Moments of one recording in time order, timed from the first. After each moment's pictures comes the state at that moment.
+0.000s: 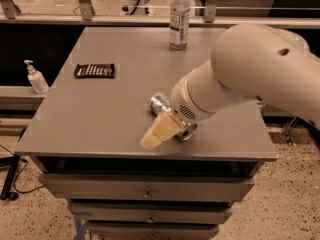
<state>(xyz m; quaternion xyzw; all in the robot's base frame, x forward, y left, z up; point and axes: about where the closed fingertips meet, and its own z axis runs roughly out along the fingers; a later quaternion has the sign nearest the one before) 0.481 -0.017 0.859 -0.49 0.81 0.10 0.30</state>
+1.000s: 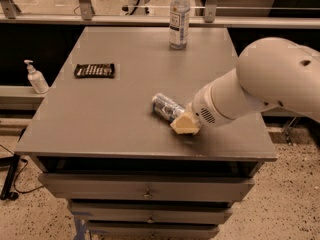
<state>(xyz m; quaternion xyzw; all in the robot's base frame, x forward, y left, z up) 0.490 -0.066 0.828 -0.42 0.85 0.12 0.29</state>
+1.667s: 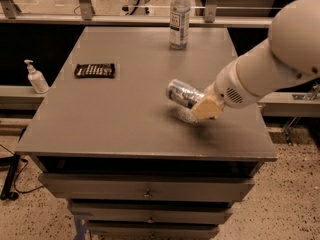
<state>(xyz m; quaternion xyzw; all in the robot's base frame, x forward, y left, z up) 0.501 -0.107 0.867 -0.45 0.84 0.09 0.28</state>
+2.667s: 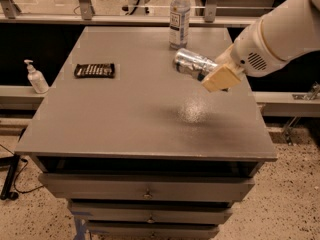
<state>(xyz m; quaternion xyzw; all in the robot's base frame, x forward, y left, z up) 0.517 -0.126 0.943 -0.48 0.81 0.07 0.32</state>
